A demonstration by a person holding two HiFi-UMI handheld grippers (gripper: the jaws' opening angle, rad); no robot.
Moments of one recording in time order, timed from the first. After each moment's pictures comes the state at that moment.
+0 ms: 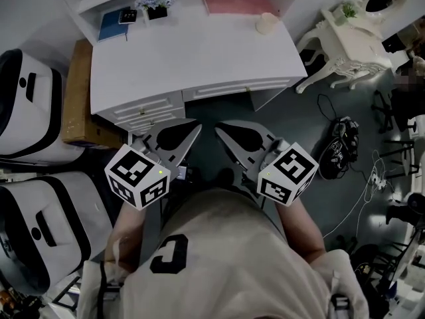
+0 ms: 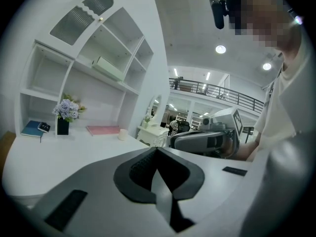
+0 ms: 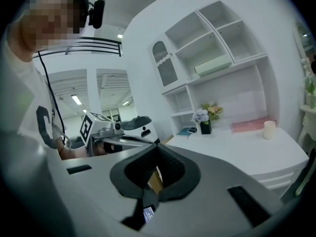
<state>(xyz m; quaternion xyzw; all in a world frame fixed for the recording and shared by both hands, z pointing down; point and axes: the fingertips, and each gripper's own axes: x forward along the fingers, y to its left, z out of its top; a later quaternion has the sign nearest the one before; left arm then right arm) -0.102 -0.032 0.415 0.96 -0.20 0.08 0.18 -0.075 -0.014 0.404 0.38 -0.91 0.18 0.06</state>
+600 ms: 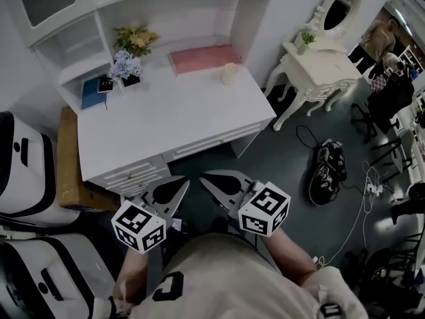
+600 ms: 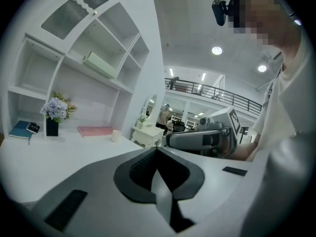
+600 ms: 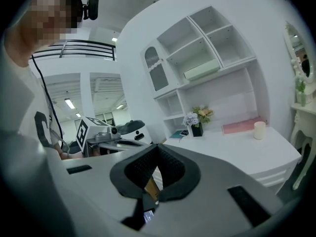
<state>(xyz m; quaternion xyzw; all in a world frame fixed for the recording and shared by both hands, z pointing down) -0.076 -0.023 0.426 0.96 -0.17 0.09 0.19 -0.048 -0.016 0.412 0.41 -0.88 0.22 0.05</state>
